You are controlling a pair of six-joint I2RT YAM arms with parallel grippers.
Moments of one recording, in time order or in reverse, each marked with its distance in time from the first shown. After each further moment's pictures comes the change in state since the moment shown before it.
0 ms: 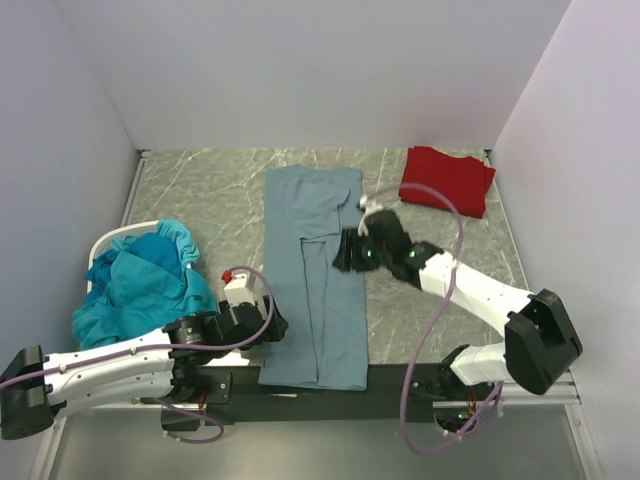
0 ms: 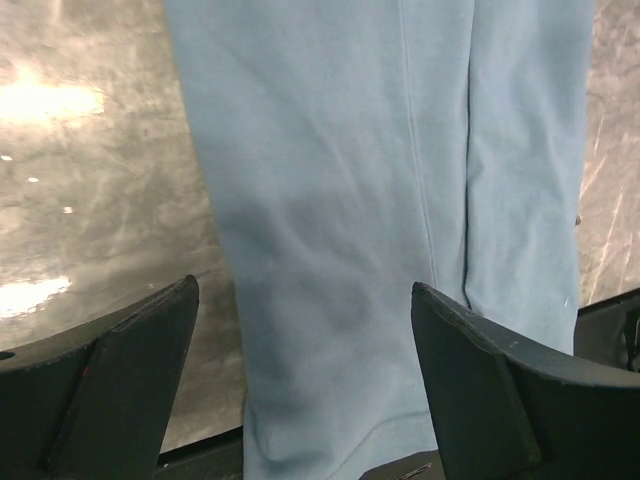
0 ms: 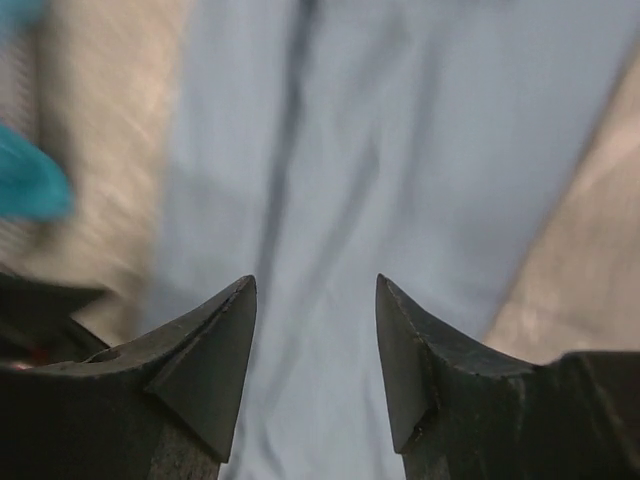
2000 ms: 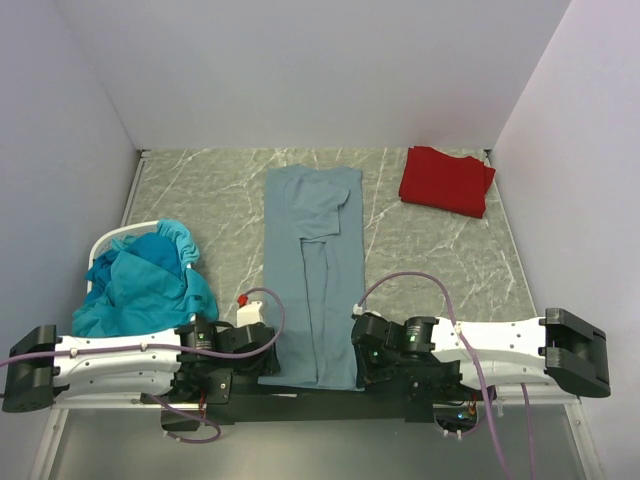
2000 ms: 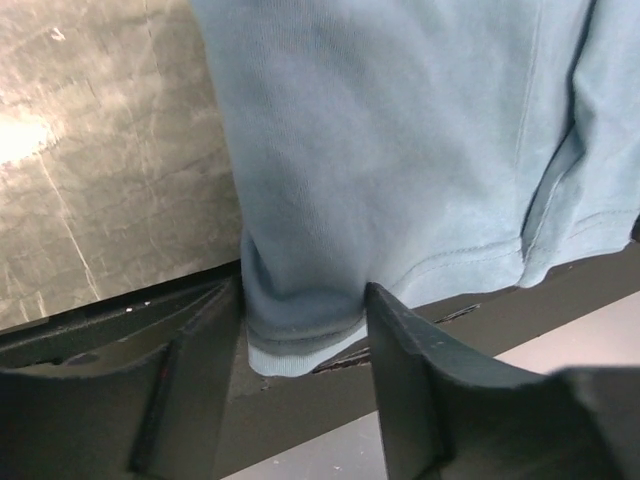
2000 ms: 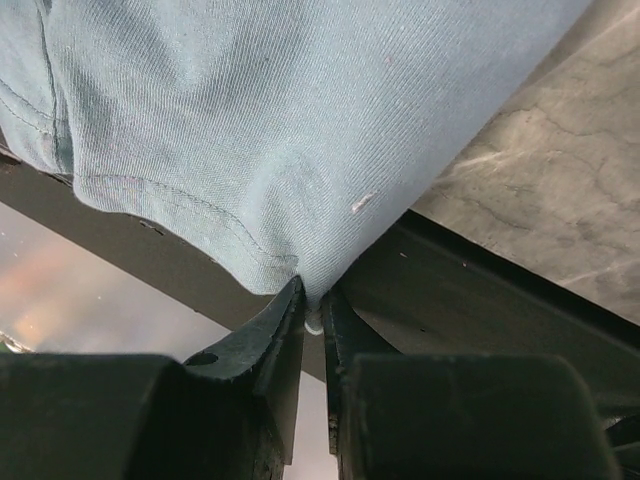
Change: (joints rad) left arm -0.176 0.089 0.033 -0.211 0.245 -0.172; right arm 0.671 -0.270 -0.501 -0.263 0.005 0.527
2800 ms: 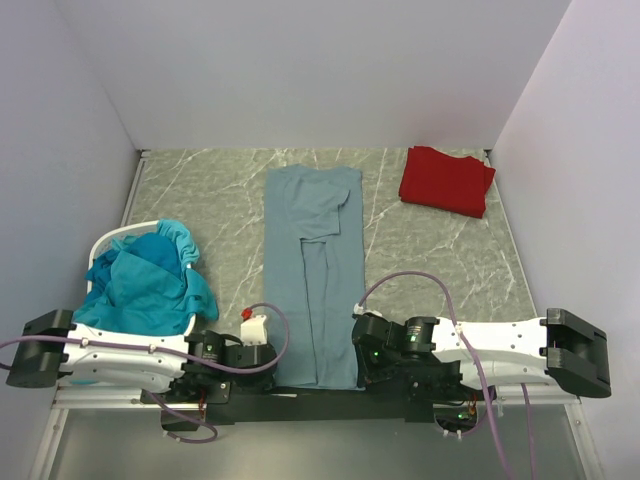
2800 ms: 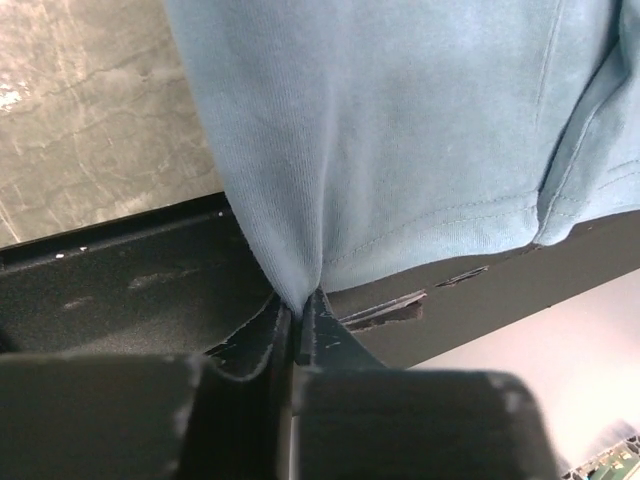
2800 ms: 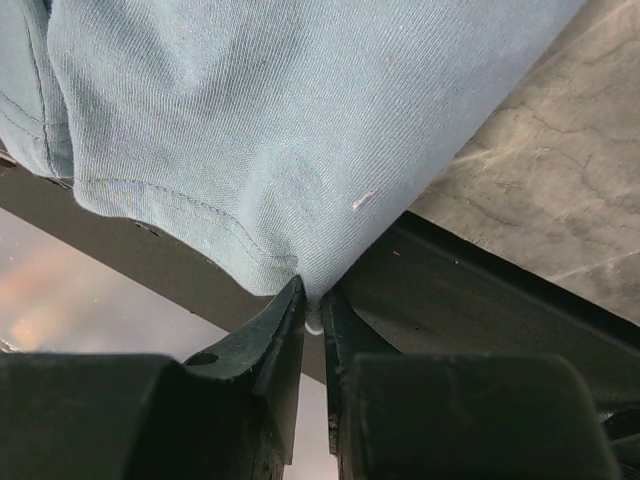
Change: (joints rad) left arm -0.197 0.069 -0.010 0.018 -0.029 -0.199; right arm 0.002 -0.005 0.000 -0.010 0.015 0.000
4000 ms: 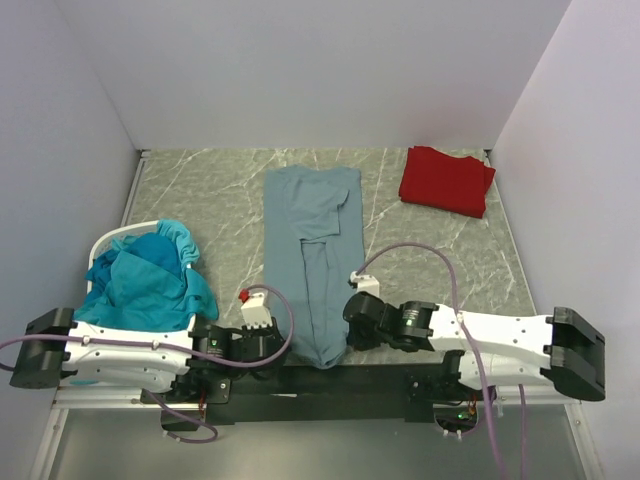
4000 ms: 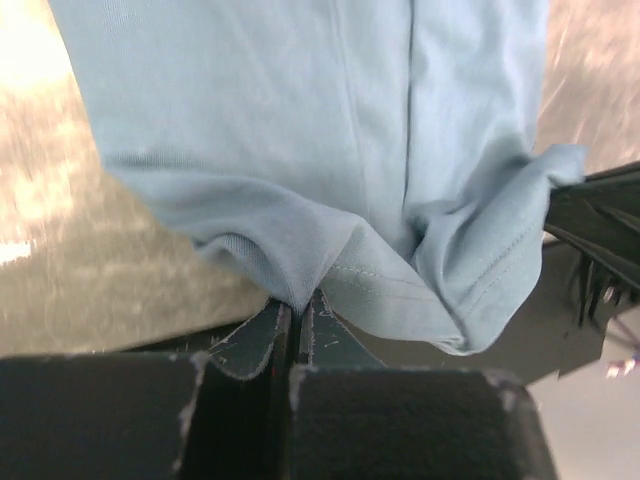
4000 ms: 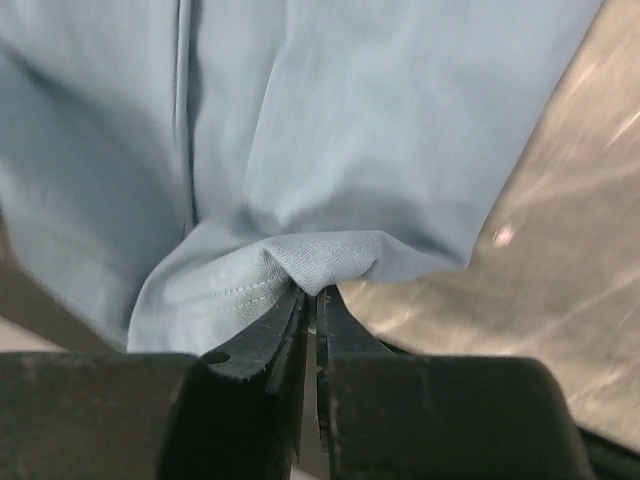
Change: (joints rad) left arm 0.016 0.043 0.098 0.105 -0.361 0.001; right arm -0.065 0.018 0.173 -0.027 0.327 -0.119
